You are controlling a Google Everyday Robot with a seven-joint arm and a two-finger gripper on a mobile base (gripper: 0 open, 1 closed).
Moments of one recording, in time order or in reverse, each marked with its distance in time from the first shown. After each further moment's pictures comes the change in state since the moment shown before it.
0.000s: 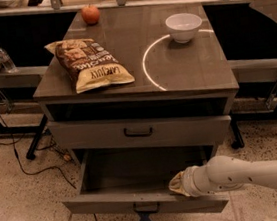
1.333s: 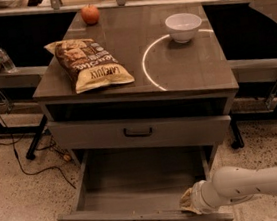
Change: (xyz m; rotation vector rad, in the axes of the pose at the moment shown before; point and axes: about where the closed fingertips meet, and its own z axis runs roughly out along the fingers) arm 0.040 0.061 -0.023 -0.112 0.131 -0.001
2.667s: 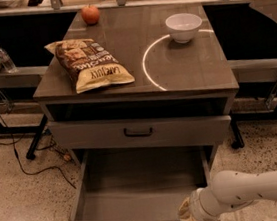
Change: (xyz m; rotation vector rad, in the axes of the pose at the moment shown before) arm -0.015 0.043 -0.013 -0.087 0.015 -0.104
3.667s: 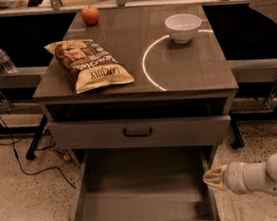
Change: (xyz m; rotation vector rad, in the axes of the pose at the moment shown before) arm 0.056 -0.100 -0.100 0.287 -0.264 0.125
